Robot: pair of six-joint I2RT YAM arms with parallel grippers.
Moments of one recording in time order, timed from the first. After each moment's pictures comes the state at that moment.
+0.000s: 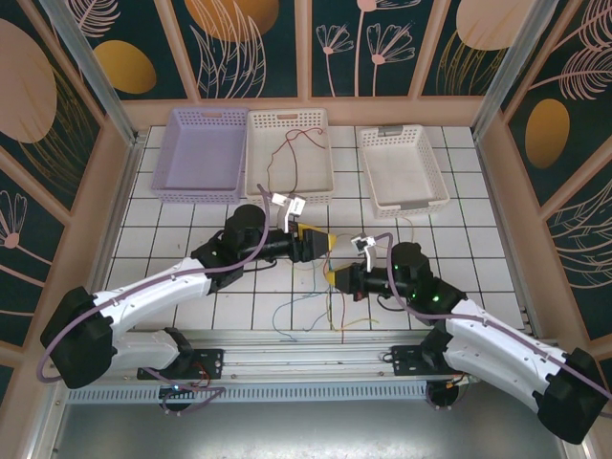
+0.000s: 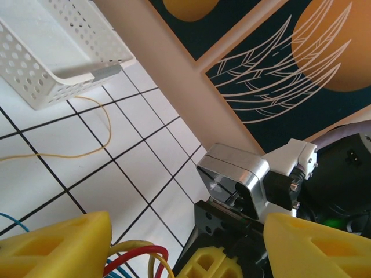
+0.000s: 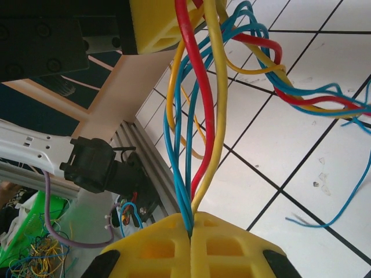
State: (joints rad) left arm -0.84 1.25 0.77 0.25 0.44 -0.72; right arm 0.77 0.75 0.37 0.04 -0.53 0.64
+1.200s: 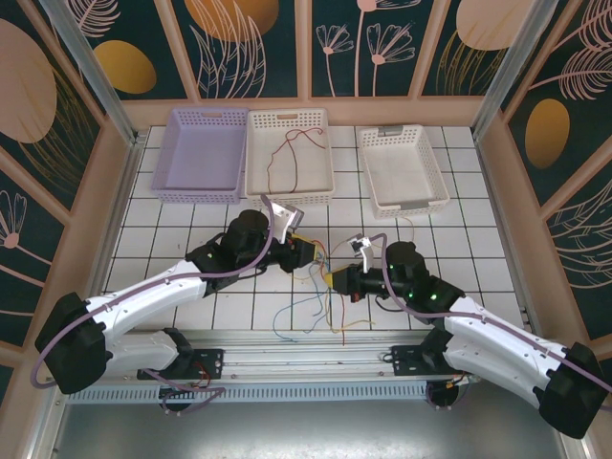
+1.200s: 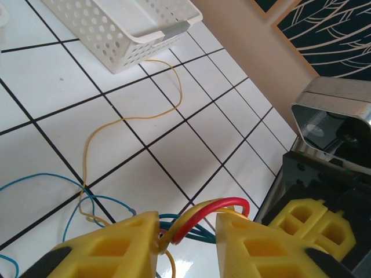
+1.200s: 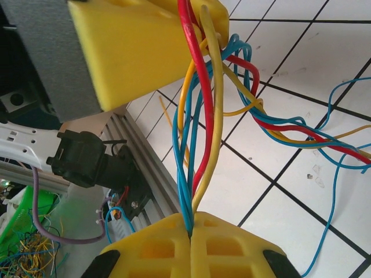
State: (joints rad) left arm -0.84 1.21 0.76 -0.01 0.31 -0.50; right arm 0.80 0.78 0.39 0.00 -0.50 0.62
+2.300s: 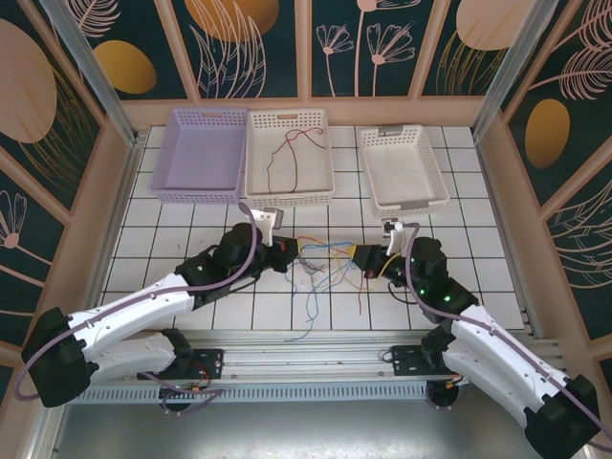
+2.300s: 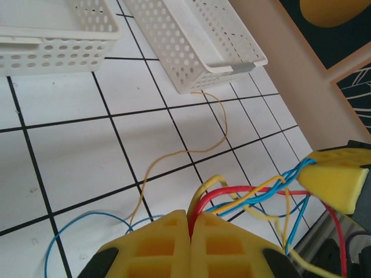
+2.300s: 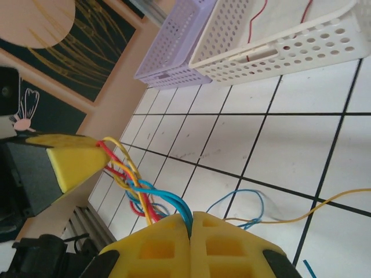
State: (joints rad) left arm -0.88 1.08 0.70 -0.08 -0.03 -0.69; right arm 0.57 0.65 0.36 -0.01 -0.34 0.70
